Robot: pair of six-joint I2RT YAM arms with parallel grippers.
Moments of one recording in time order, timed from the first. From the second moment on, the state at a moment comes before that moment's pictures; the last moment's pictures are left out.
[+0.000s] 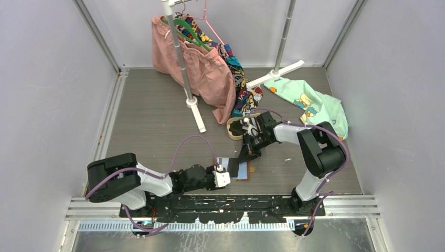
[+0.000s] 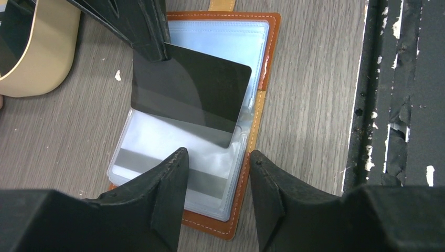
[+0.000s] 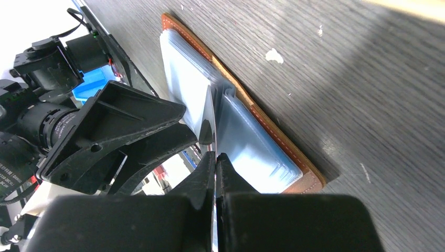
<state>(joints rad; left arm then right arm) -1.22 1.47 0.26 0.78 -0.04 0.33 0.39 1.70 0.79 -0.37 -0.89 0.33</state>
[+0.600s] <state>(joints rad) -1.20 1.50 0.27 0.82 -0.01 0.29 0.39 1.75 0.80 -0.37 -0.89 0.34</state>
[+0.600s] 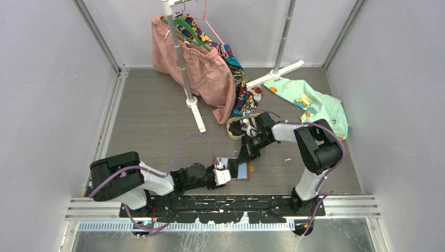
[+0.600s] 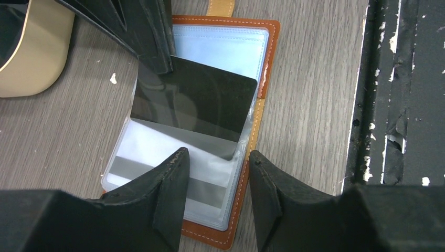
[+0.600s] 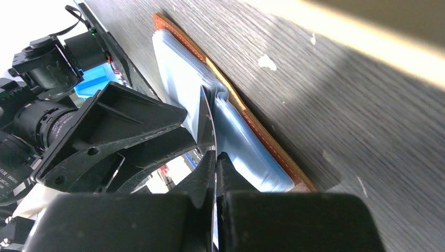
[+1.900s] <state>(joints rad) -0.92 1.28 0.40 0.18 -0.01 -0.52 0.42 1.81 0.87 -0.40 -0.91 0.30</state>
